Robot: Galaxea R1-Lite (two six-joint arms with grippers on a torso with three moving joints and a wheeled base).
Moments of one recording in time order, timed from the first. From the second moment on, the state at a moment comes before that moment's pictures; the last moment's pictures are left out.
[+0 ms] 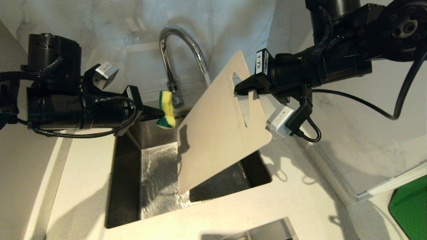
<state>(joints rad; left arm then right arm) -0.50 1.63 -1.34 0.05 -0.23 -0.70 0.39 1.83 -1.98 0.57 0.49 -2.62</state>
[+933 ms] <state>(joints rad) -0.62 1.84 -1.66 0.08 -0.22 -0.76 0.41 1.81 -1.98 0.57 0.48 -2.58</state>
